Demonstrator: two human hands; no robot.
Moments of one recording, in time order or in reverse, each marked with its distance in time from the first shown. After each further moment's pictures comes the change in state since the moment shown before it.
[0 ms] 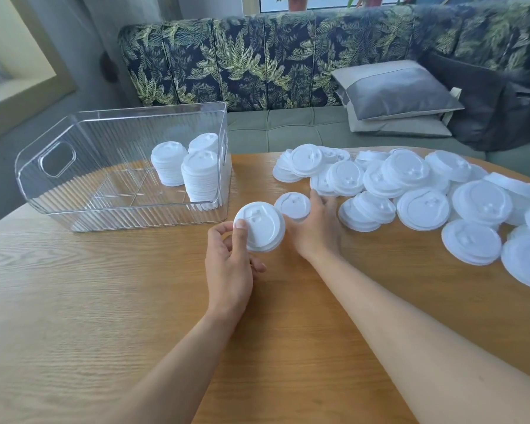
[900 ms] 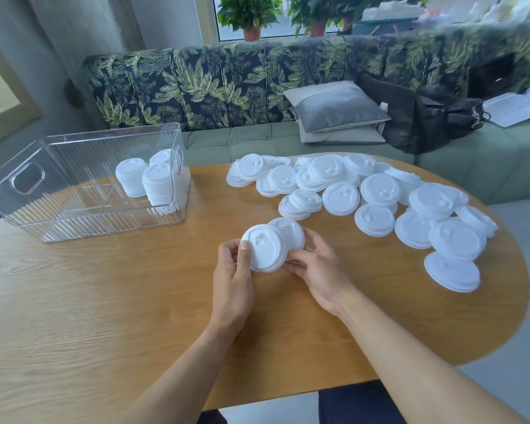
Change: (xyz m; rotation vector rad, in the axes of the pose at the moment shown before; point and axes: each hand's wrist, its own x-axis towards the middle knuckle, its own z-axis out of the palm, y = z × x) left_hand -0.097 0.005 0.045 0.136 -0.175 0.104; right_hand -0.106 0.074 -0.108 1.145 -0.323 0.253
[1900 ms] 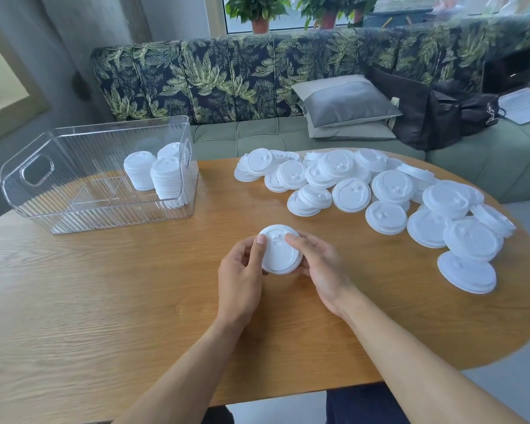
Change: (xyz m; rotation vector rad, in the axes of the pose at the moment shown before) left_hand -0.001 0.007 -0.004 -0.060 -0.071 -0.017; right_hand -0.010 -0.001 0.015 -0.169 -0.059 -0.065
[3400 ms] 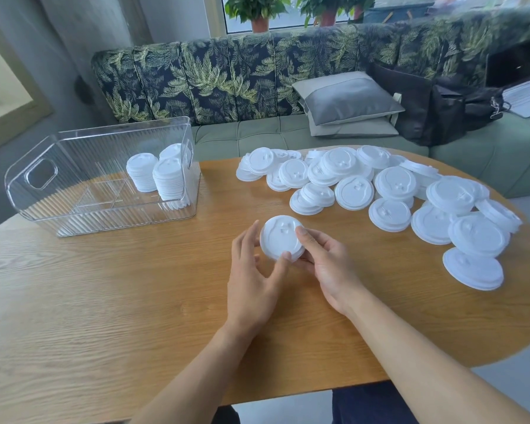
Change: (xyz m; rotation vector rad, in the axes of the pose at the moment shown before) left_hand -0.010 -0.006 0.001 0.299 -0.034 0.202; right_hand 0.001 -0.002 0.001 0.217 0.116 0.056
